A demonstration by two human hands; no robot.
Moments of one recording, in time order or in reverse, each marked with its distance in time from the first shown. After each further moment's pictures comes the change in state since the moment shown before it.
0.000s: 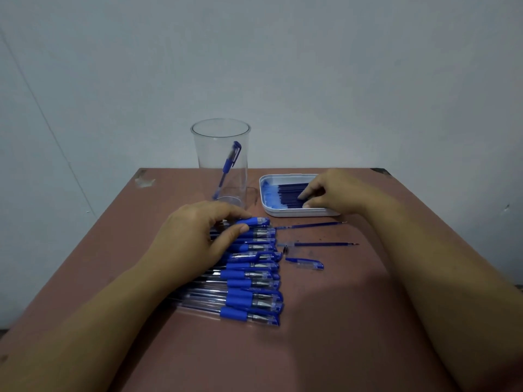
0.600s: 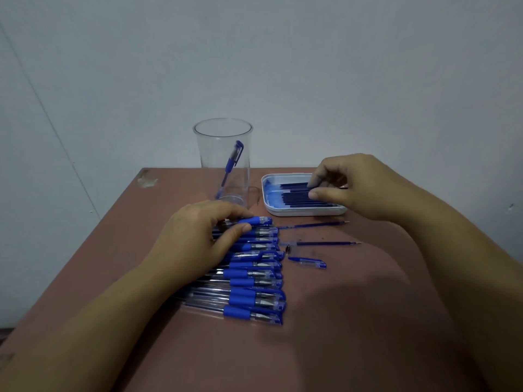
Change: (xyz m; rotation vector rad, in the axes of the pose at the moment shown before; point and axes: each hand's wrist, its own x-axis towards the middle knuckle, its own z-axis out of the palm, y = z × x) left_hand 0.000 0.001 0.000 -0.019 0.018 0.034; right_hand -0.068 -0.046 -0.031 0.166 0.182 -0.149
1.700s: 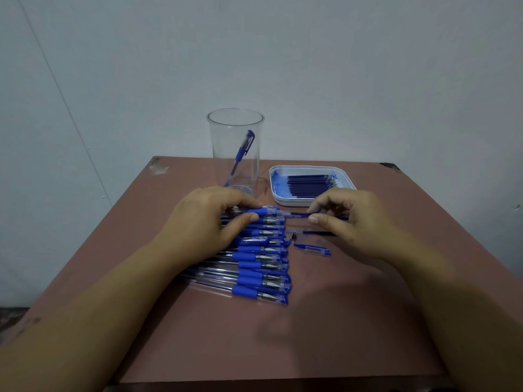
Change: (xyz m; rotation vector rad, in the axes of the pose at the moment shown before) left_hand -0.002 0.001 -0.006 0.015 -0.031 0.027; right_hand -0.036 0.011 0.053 0.197 0.134 -0.149
